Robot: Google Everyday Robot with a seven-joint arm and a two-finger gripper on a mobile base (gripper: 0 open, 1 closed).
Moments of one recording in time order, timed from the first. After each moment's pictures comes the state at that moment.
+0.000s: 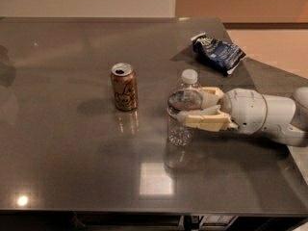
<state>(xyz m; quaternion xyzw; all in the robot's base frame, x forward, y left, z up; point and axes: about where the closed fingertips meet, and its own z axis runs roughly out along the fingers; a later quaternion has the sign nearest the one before) 0.446 -0.072 0.921 -0.47 0.47 0.50 0.55</state>
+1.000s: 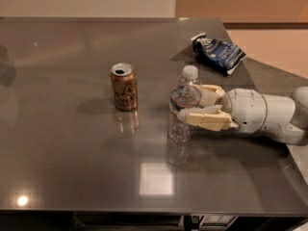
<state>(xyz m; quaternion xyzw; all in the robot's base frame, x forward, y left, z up) 0.450 -0.074 0.918 -0.47 0.47 0.50 0.55</state>
